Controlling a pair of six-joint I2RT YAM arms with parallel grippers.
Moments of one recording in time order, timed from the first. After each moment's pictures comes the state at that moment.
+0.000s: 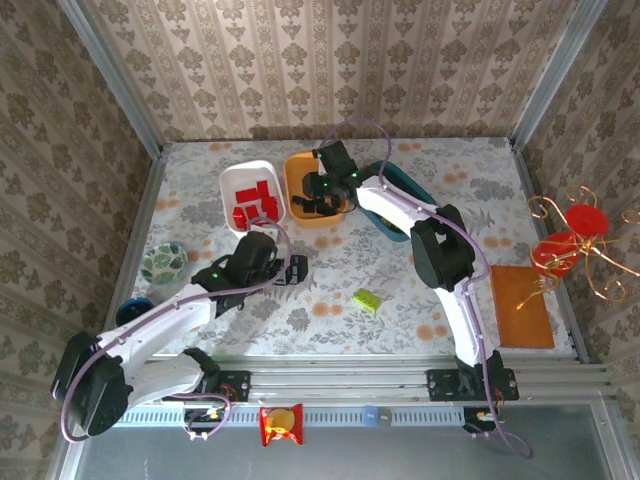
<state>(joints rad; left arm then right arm) -0.73 1.09 0.65 -0.32 -0.11 -0.49 0.54 2.28 1.94 -0.41 -0.07 0.42</state>
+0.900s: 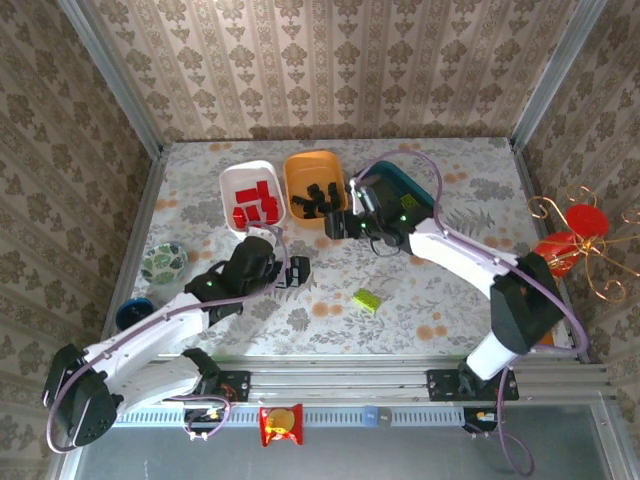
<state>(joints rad) -0.79 0.99 0.64 -0.32 -0.14 -0.51 0.60 1.56 1.14 -0.35 -0.11 0.45</state>
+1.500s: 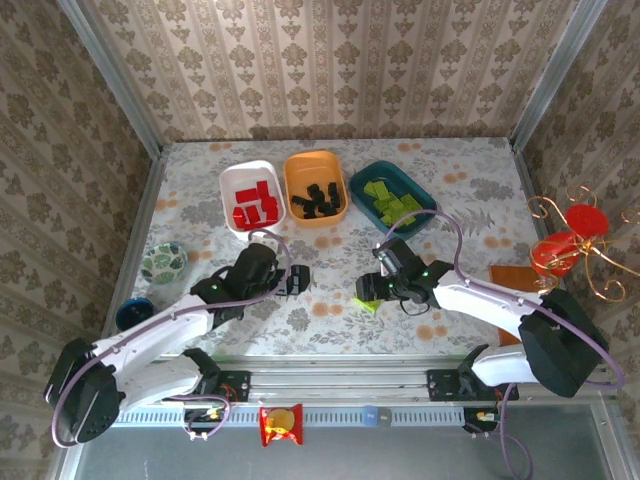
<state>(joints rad) -0.79 1.03 0.58 -0.29 -0.12 -0.53 0.66 1.32 0.65 -0.36 -0.05 0.54</state>
